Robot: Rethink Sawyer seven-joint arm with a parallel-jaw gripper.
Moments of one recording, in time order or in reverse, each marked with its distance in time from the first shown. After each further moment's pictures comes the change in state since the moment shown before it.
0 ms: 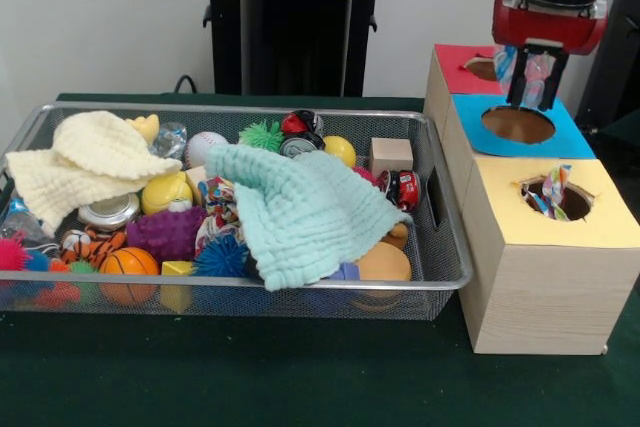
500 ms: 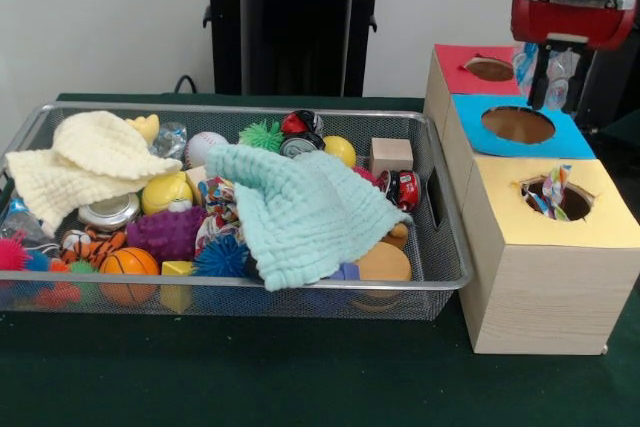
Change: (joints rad) arm 0.001 0.008 -0.013 -0.077 0.022 0.020 0.000
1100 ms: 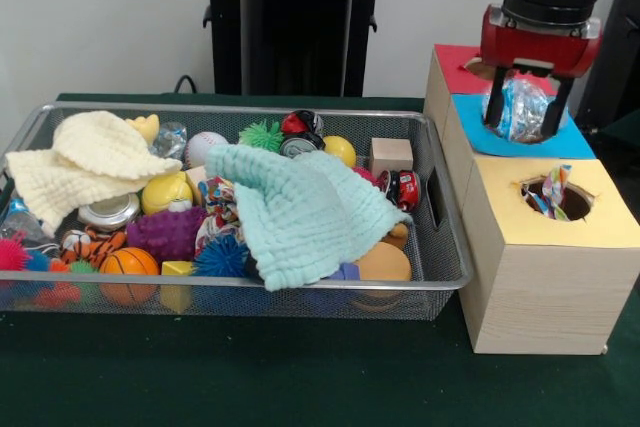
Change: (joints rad) arm -0.040 0.046 0.000 -0.006 0.000 0.000 0.000
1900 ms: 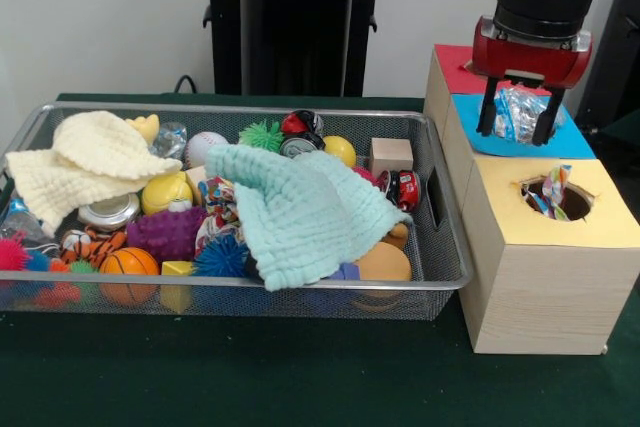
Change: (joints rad) arm -0.005 0.021 0.000 -0.007 0.000 -0.005 0.000
